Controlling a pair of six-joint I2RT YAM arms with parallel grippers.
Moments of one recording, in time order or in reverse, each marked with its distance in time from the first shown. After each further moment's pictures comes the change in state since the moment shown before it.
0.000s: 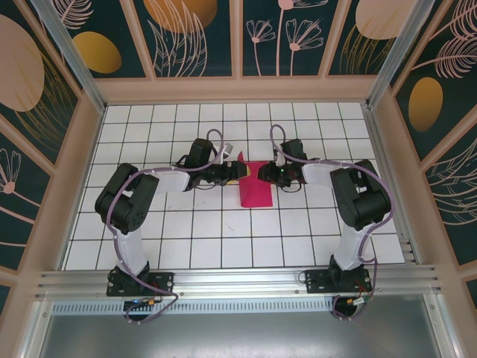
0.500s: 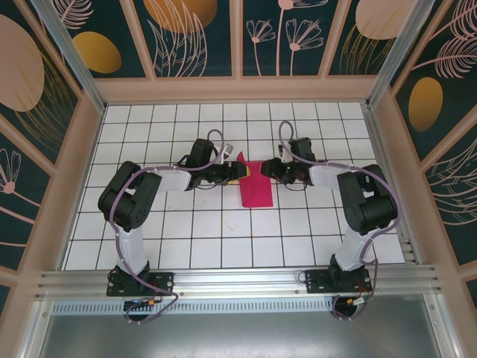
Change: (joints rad) left arm 0.000 0.031 0.013 0.008 0.000 -0.010; right arm -0.051 -0.073 -0.058 0.115 -0.108 0.027
